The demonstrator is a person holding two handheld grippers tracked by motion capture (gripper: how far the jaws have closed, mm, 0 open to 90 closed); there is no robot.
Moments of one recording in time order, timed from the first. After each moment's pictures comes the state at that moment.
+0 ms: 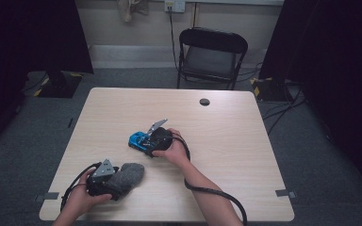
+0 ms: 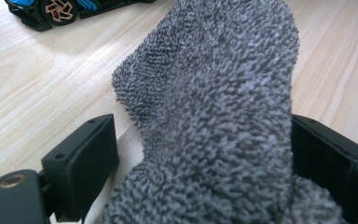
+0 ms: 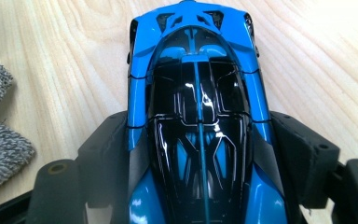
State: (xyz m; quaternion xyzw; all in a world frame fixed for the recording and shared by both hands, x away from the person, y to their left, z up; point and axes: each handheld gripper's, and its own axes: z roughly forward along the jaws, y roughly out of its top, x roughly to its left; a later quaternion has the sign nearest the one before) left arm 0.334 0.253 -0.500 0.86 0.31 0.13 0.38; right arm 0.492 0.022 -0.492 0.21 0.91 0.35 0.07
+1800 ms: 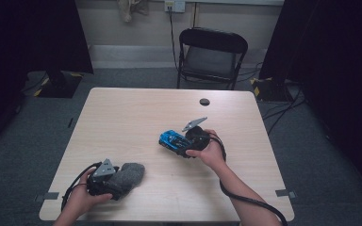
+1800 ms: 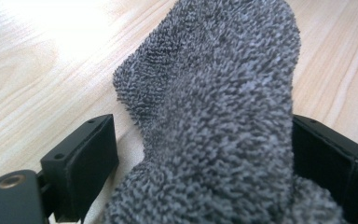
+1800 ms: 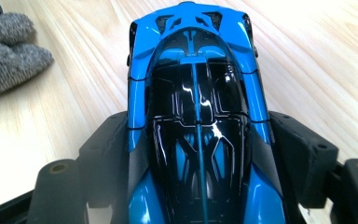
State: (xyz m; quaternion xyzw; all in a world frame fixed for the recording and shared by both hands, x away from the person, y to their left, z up) left arm 0.335 0.252 -0.500 0.86 0.31 0.12 0.38; right arm 0.469 -0.095 -0.455 0.28 0.89 0.34 0.07
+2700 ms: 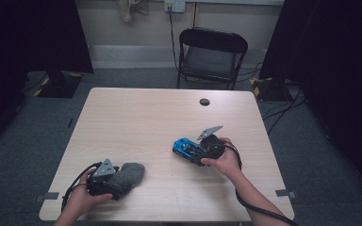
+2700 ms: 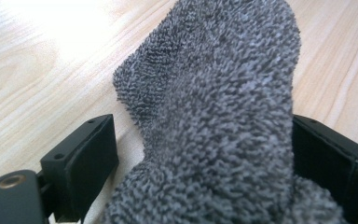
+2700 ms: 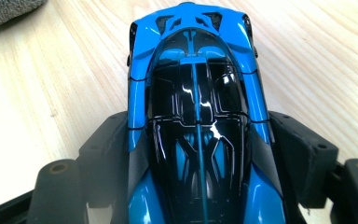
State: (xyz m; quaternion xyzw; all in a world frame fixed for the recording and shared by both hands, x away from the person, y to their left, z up) left arm 0.335 0.252 -0.501 0.86 0.31 0.12 0.38; right arm 0.447 -0.142 -0.465 0.29 0.90 0.33 0.07
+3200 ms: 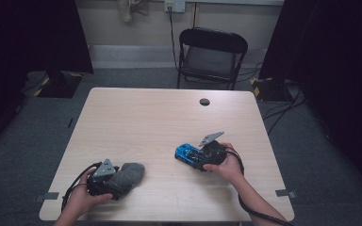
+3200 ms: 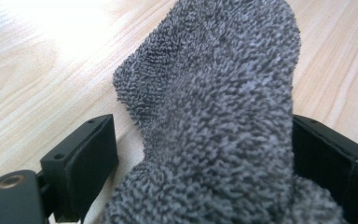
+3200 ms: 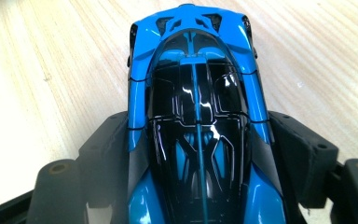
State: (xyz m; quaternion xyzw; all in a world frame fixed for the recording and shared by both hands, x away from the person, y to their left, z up) left arm 0.335 0.251 -0.501 0.86 0.31 0.12 0.38; right arm 0.436 -0.150 -0.481 0.27 0.90 0.32 0.06
